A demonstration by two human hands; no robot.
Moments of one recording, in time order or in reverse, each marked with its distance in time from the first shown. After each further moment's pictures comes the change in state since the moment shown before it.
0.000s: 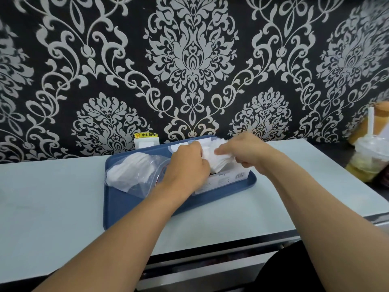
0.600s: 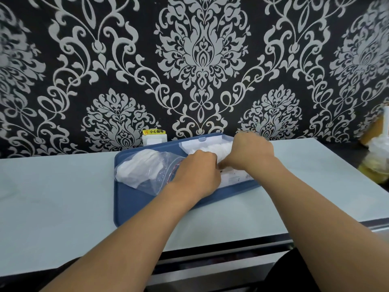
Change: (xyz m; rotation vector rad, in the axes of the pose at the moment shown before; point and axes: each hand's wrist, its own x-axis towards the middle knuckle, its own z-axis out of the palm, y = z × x) left_hand -0.007 -0.008 0.005 0.240 -0.072 0.169; right_hand 0.001 -0.013 0.033 -0.872 0.289 -0.088
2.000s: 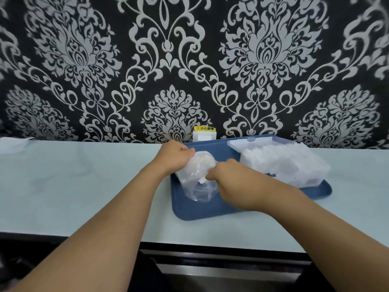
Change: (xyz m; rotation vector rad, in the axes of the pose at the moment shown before) left_hand -0.012 -0.176 -0.042 -0.474 0.007 -0.490; right_hand -0.063 -0.105 0.026 0.127 -0.255 -0.809
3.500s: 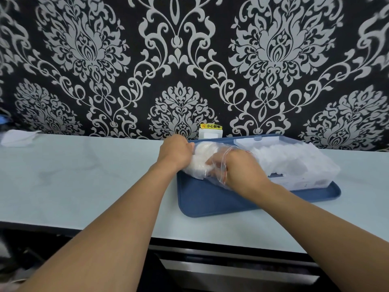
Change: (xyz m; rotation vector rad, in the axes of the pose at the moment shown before) left_hand 0.005 -0.004 0.001 0.182 0.215 -0.031; right_hand 0.036 0.024 0.027 0.103 0.356 0.074
